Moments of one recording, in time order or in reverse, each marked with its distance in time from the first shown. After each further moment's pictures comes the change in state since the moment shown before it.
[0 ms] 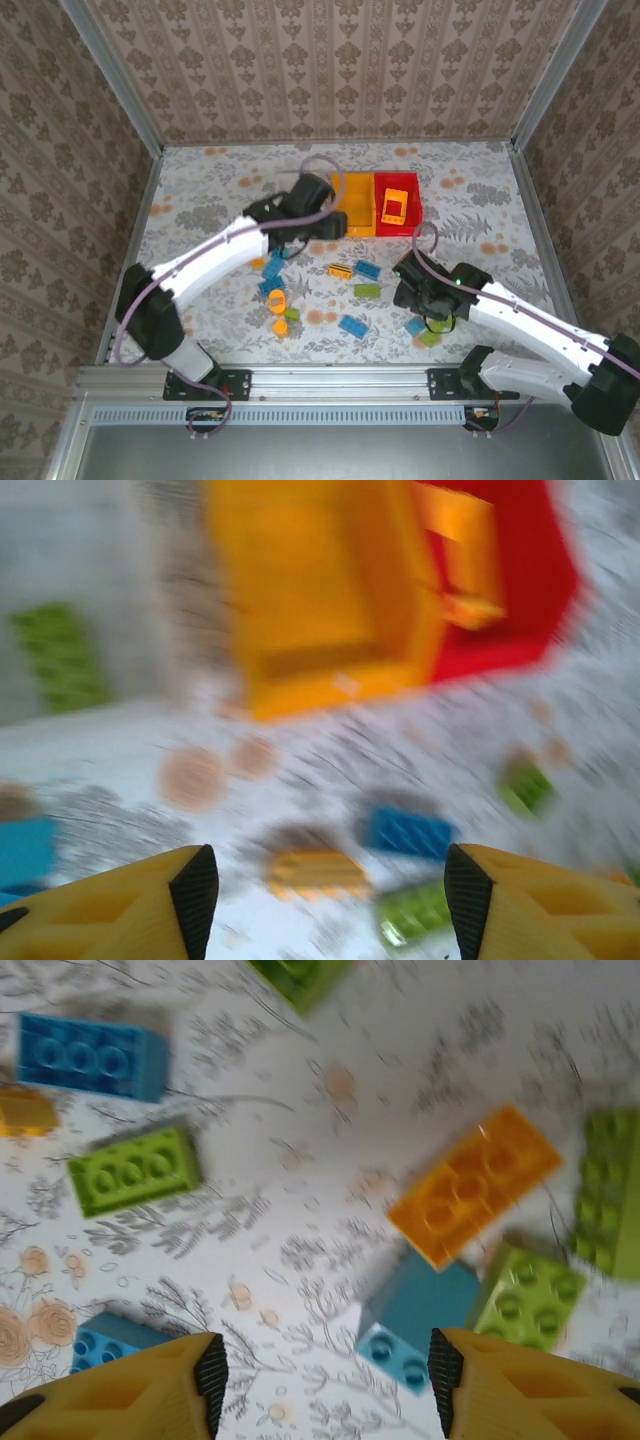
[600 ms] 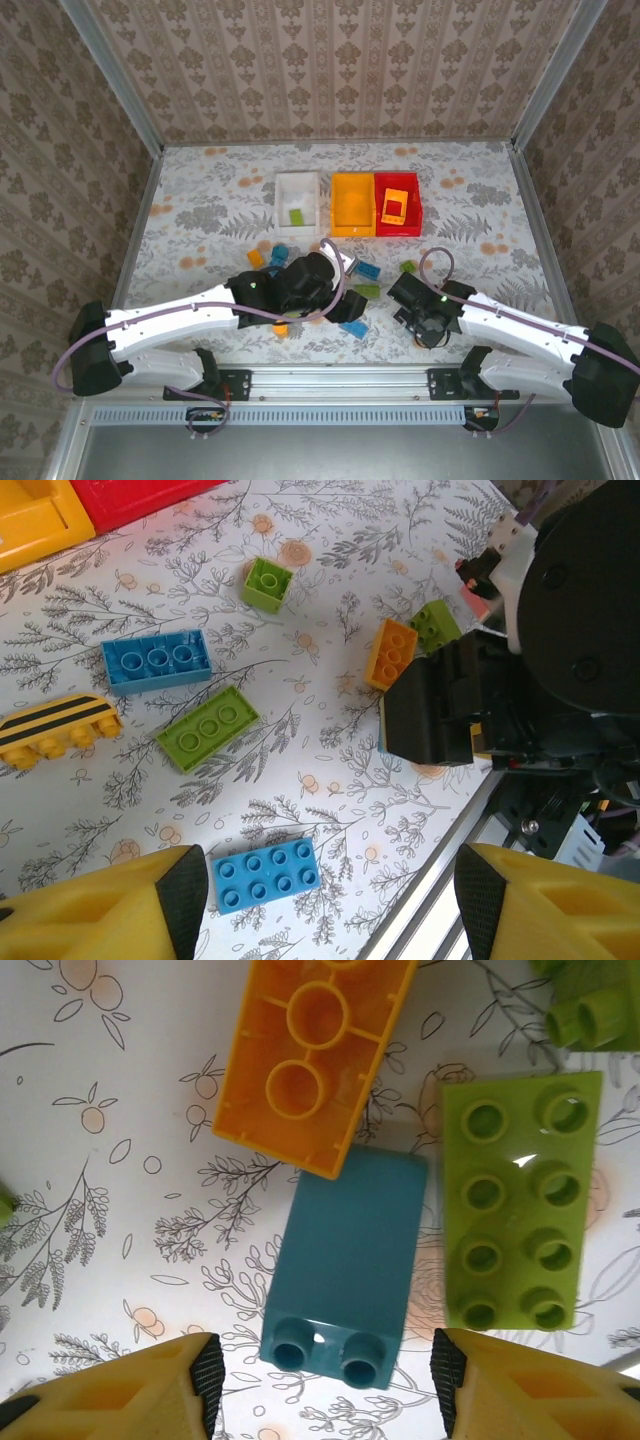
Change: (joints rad) left arm -0.362 -0.328 -0.383 0.202 0.025 0.058; right arm 0.055 0.050 -0.187 0.126 -0.085 0.484
